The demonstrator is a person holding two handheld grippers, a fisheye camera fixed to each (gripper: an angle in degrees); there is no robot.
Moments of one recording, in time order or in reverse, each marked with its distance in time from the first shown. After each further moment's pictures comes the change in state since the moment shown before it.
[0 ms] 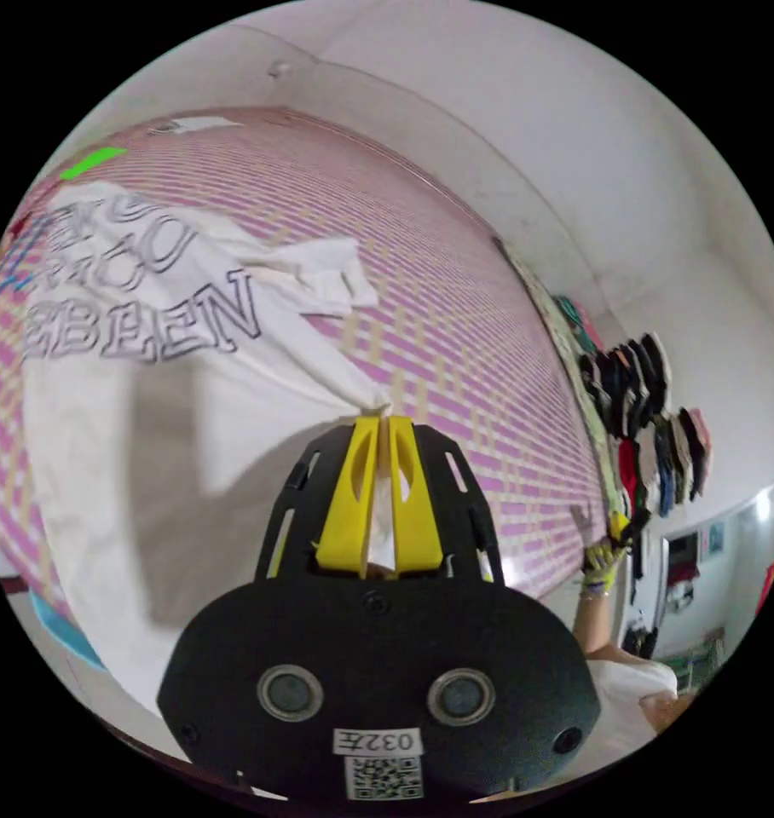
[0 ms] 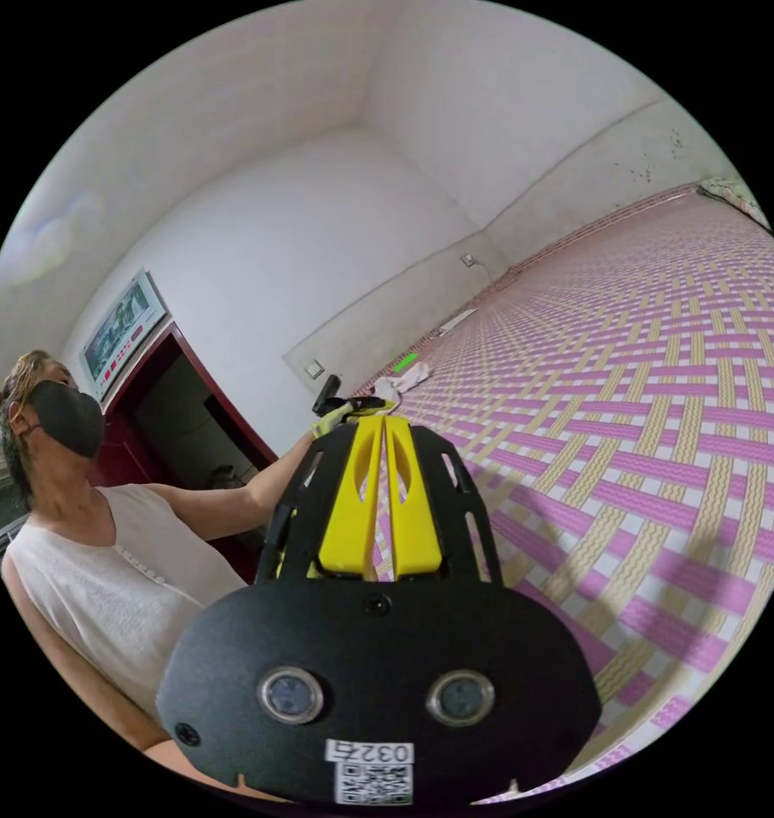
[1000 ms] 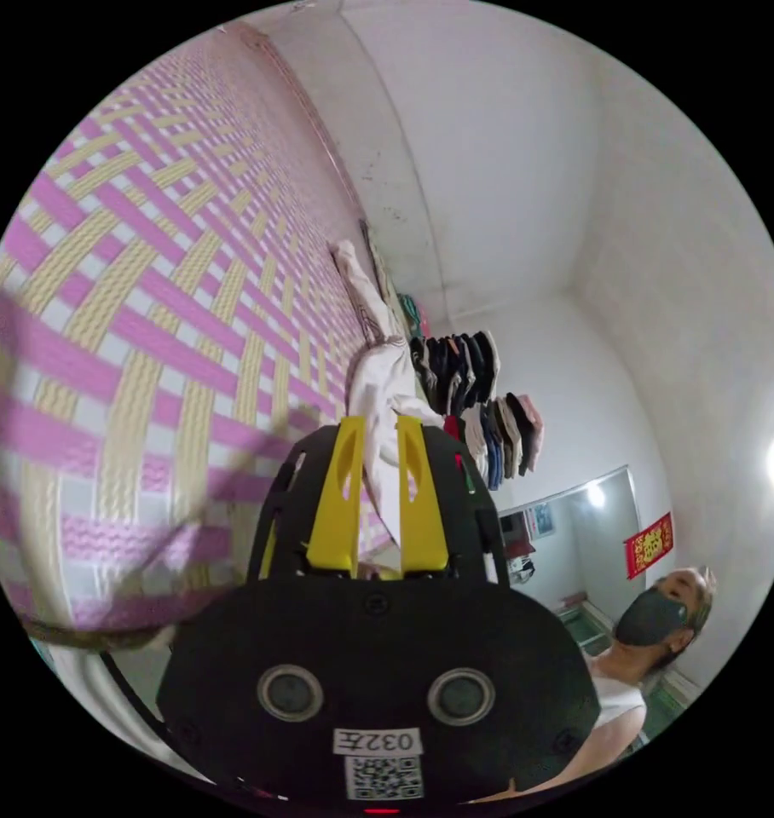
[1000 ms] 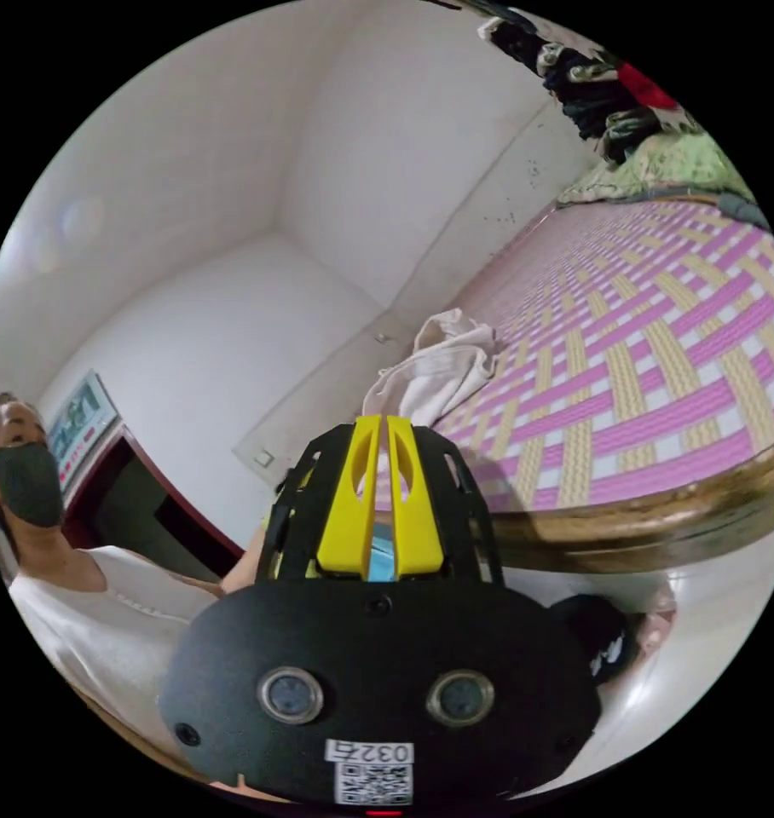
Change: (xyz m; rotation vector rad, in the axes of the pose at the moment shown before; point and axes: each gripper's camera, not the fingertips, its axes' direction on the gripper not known) left arm -0.037 -0.027 0.012 0.010 0.684 -0.066; right arm 0.008 0.013 -0.067 0.337 0.230 0.233
